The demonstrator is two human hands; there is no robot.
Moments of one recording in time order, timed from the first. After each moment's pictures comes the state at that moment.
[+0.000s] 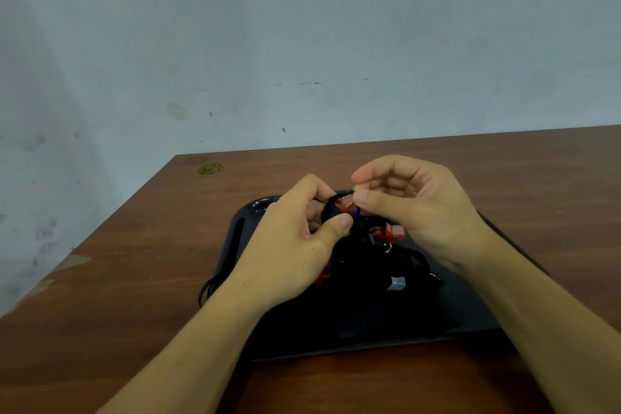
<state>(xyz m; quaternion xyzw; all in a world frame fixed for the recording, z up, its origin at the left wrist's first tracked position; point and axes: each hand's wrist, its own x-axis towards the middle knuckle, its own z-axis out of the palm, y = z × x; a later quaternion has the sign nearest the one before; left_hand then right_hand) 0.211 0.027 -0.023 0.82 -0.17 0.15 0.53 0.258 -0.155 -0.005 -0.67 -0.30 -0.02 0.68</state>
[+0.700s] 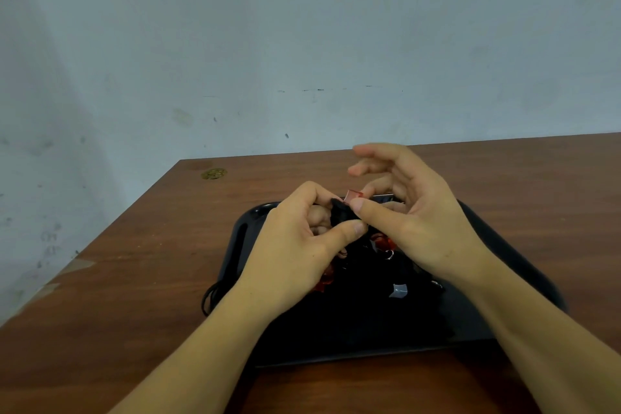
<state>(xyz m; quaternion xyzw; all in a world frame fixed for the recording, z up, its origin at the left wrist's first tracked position) 0.210 0.022 -0.023 0.79 -0.14 0.17 0.57 0.253 -0.148 -0.008 -0.71 -0.33 -0.11 0.61</state>
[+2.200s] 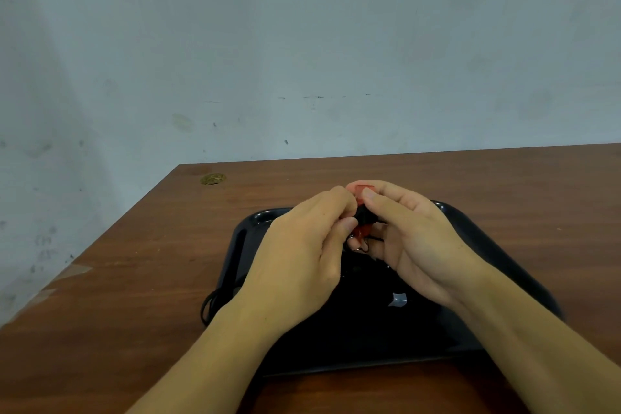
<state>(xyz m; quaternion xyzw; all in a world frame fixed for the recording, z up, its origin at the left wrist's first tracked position) 0.203 0.017 -0.013 0.87 -0.23 0.33 0.29 0.251 -0.139 -0.009 -0.54 -0.19 0.14 0.81</state>
